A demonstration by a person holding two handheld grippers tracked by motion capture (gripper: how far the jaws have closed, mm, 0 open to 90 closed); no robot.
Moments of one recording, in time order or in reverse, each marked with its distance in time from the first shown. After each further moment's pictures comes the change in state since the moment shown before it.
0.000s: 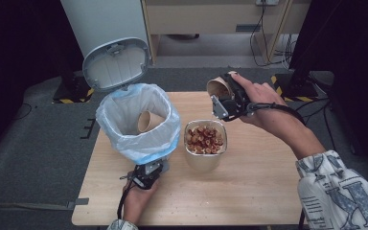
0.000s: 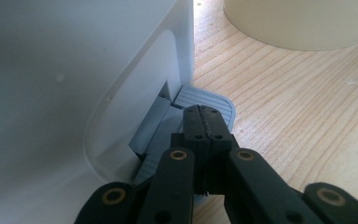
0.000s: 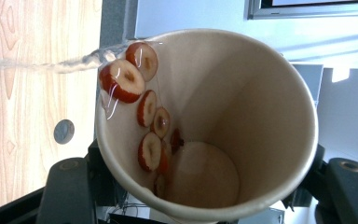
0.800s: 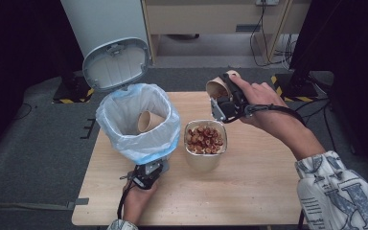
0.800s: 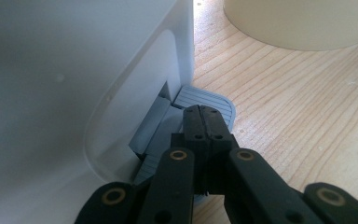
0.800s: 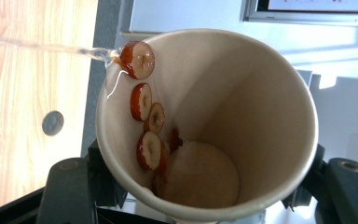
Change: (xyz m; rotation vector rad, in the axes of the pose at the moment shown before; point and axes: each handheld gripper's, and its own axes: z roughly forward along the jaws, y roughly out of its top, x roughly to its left) left arm 0.000 0.000 0.000 0.001 0.001 -0.003; right arm 0.003 0.006 -0.002 0.021 -0.027 -0.082
